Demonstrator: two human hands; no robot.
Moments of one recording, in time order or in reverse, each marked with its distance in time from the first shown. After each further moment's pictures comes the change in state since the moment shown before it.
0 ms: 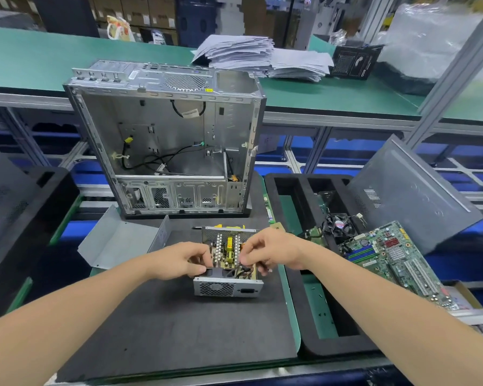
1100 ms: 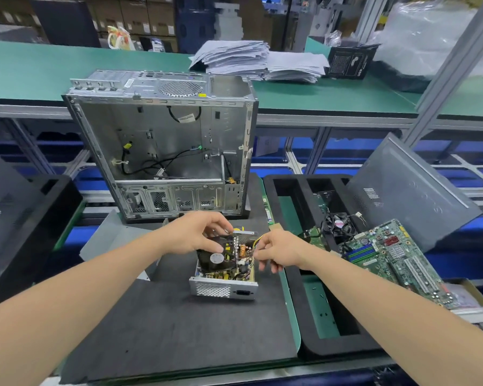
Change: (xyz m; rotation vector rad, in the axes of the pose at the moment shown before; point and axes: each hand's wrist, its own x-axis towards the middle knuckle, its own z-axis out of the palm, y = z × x) left_hand 0.019 0.061 -0.033 0.032 0.164 0.110; right_hand -0.003 0.018 -0.008 -0.170 0.181 0.060
